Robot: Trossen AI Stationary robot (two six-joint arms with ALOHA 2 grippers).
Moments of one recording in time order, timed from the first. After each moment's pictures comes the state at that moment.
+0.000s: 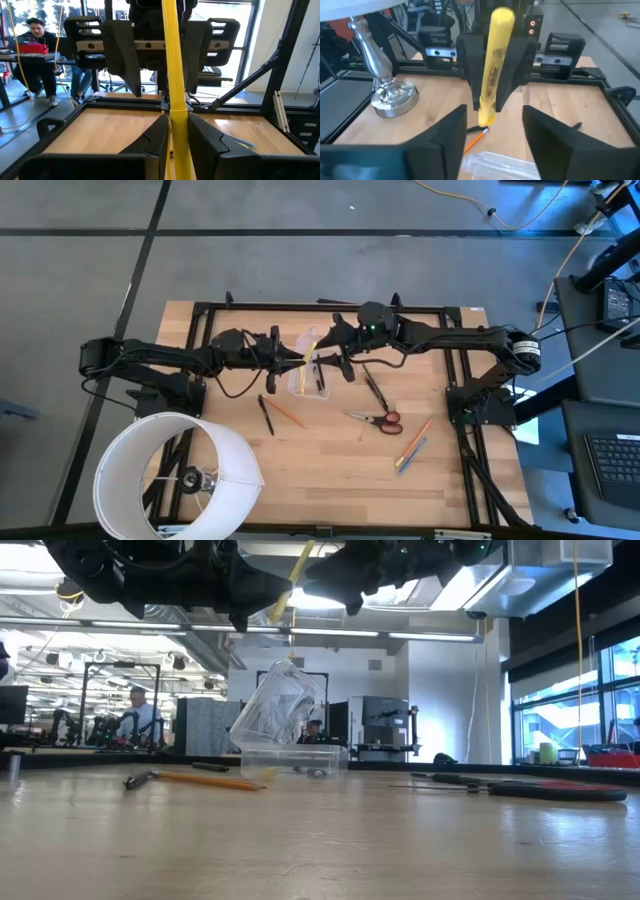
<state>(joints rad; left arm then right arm) 0.24 1.20 0.49 0.73 0.20 -0.05 -0.24 1.57 1.18 0.10 -0.39 -0.08</state>
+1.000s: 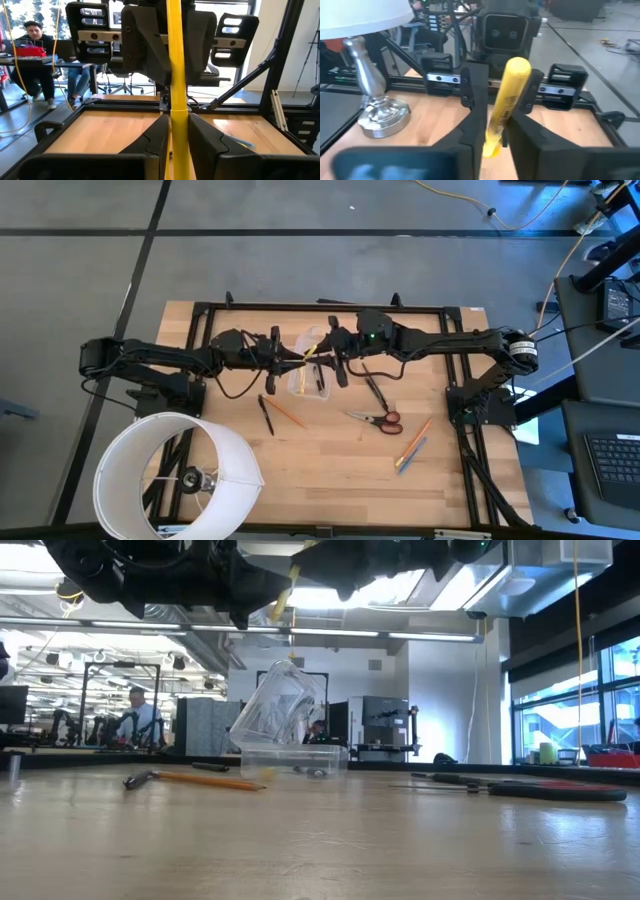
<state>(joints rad) 0.24 1.20 0.49 0.74 0.21 -0.04 -0.17 1.60 1.18 0.22 -0.30 -0.09</state>
